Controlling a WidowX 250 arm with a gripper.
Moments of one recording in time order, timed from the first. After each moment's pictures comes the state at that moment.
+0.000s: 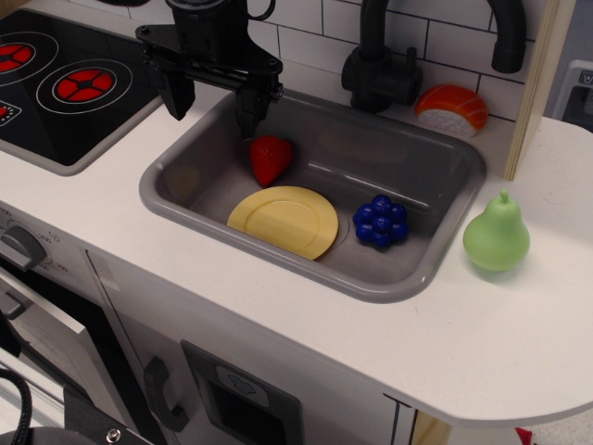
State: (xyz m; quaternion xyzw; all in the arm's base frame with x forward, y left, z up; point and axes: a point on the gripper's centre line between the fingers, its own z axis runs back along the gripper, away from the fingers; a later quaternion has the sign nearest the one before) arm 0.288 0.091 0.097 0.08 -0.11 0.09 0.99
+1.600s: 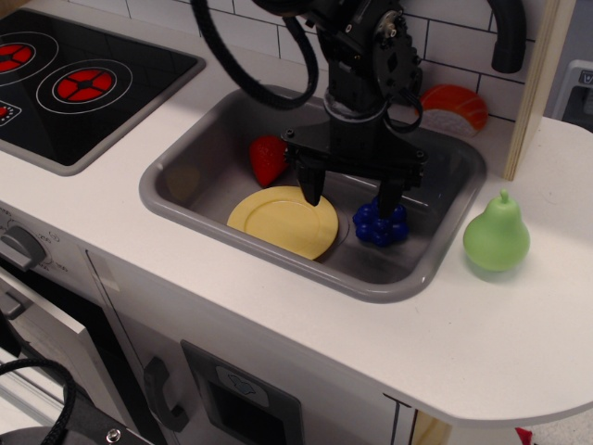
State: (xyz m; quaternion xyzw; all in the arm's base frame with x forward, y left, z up) arm 0.319 -0.009 0.030 0.03 -0.13 0.14 0.98
